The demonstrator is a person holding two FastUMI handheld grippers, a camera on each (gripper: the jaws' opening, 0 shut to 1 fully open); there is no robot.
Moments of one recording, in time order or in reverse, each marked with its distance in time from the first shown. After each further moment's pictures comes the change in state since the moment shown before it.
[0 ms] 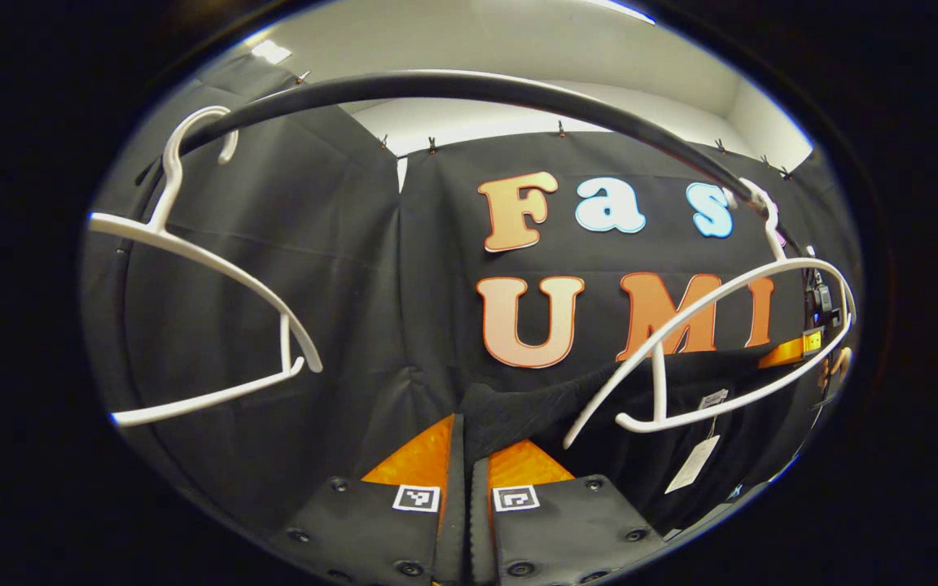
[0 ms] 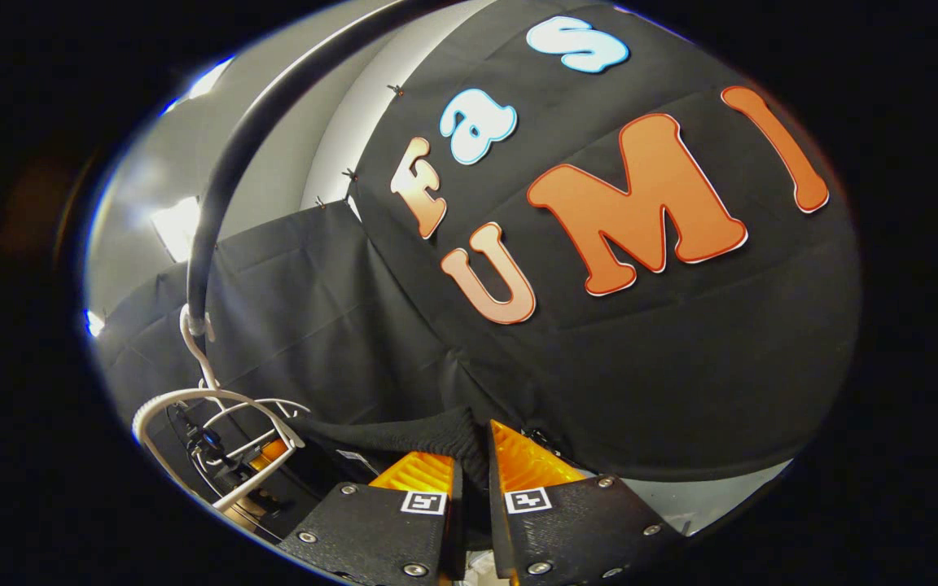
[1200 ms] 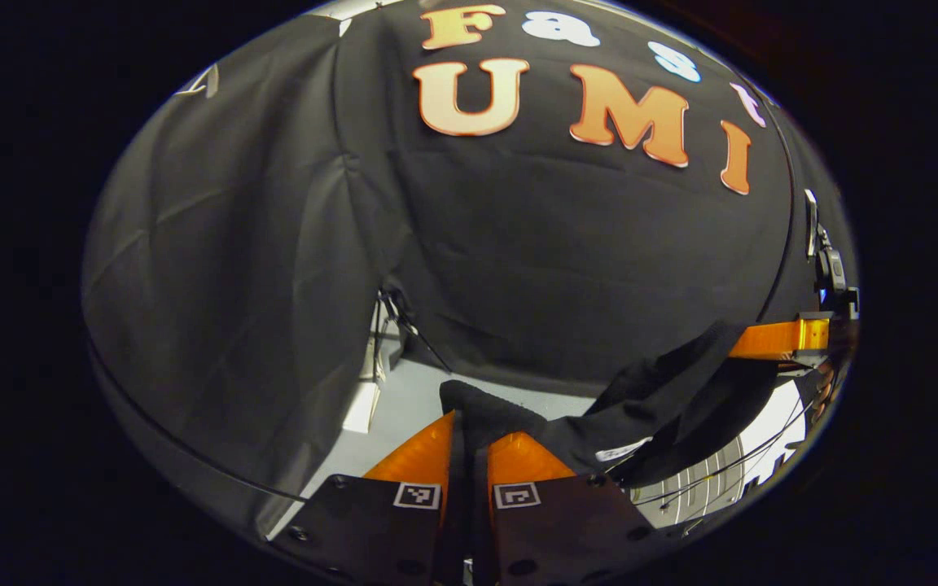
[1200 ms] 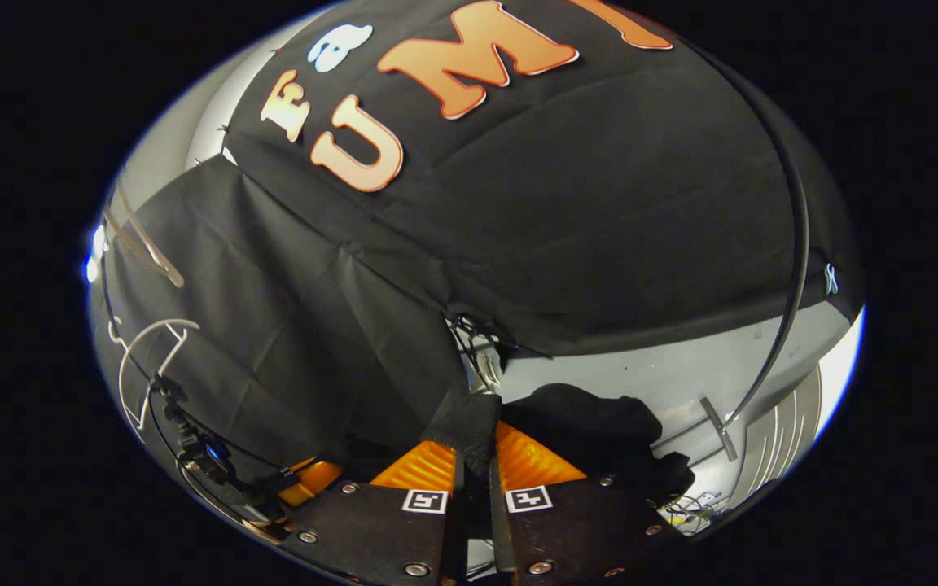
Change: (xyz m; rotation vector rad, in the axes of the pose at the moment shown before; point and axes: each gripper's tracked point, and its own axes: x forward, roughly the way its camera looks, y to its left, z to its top) left arm -0.057 -0.124 -0.338 0.022 0.721 -0.187; right arm -0.013 -0.065 -0.357 0.238 0.297 -0.379
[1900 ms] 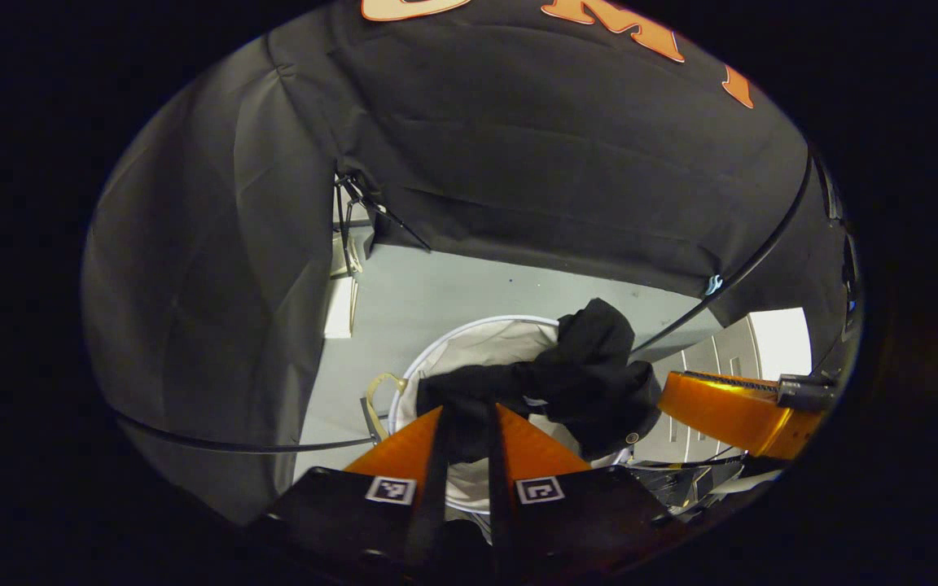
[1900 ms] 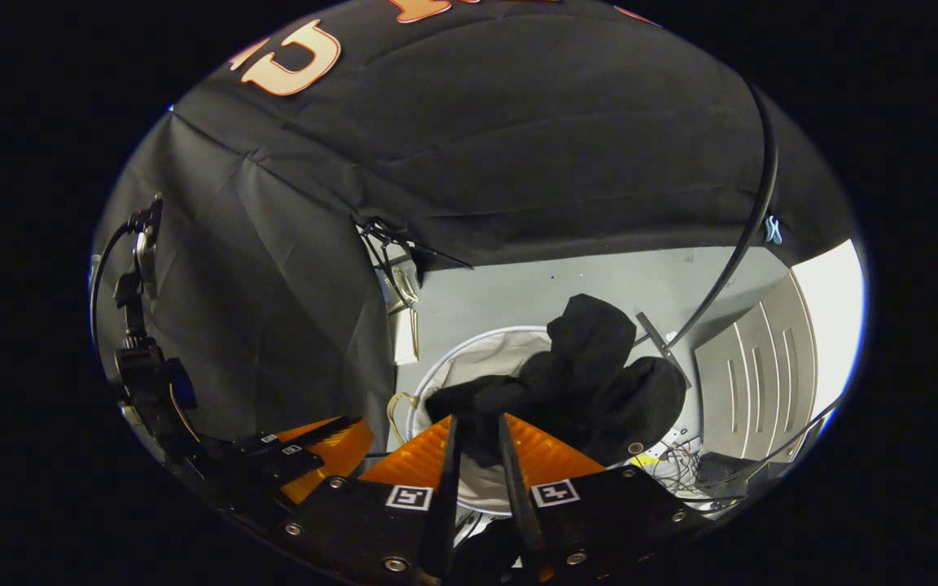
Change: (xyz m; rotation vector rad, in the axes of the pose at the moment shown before) left arm 0.086 -0.028 -0.110 0.086 0.431 -0.026; right arm 0.042 -0.028 -0.136 0.039 0.266 -0.331
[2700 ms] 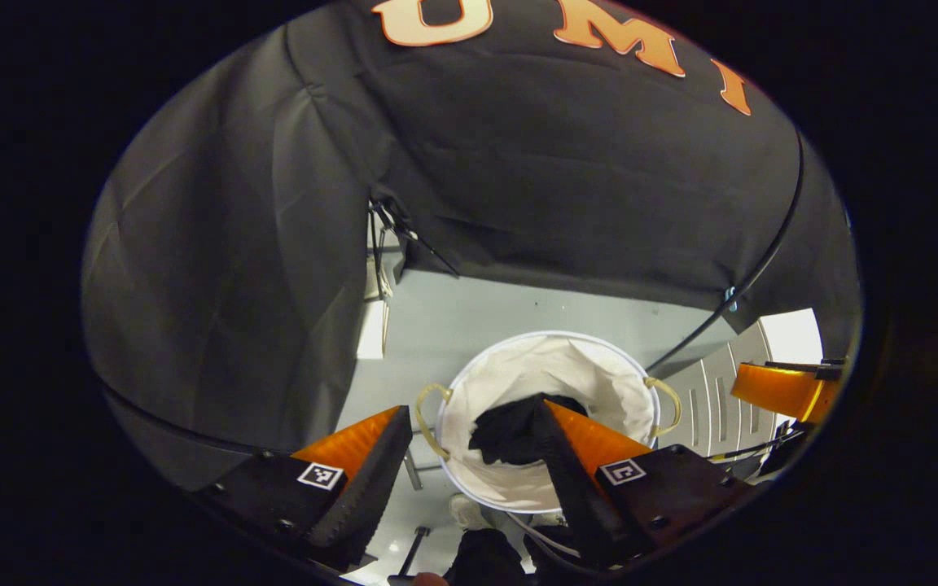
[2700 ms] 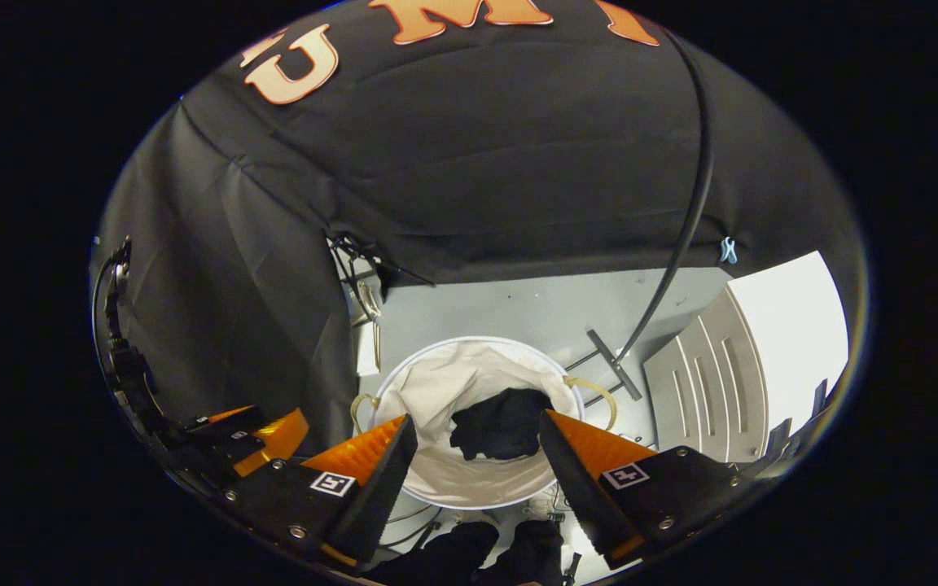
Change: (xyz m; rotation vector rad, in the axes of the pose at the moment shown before) left arm -0.072 0.055 0.008 -0.014 -0.135 0.082; right arm -0.048 -0.027 0.014 -0.022 -0.106 -0.134
